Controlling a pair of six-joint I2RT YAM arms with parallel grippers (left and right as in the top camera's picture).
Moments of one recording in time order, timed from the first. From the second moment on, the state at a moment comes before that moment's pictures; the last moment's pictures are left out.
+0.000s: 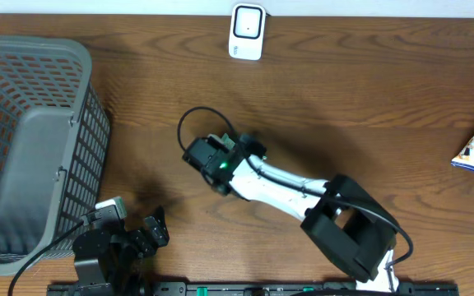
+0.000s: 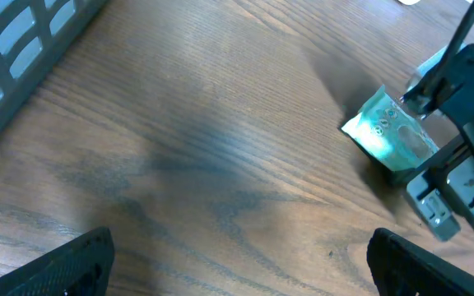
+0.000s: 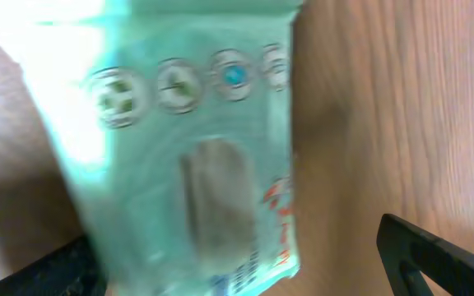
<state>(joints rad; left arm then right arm) 0.10 0.06 0.35 -0.98 0.19 -0.35 0.93 2.04 1.33 -0.67 0.54 -0.10</state>
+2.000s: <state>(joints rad) 0.10 0.06 0.35 -0.97 0.19 -0.35 0.39 2.07 1.48 -1.70 -1.22 -1.60</state>
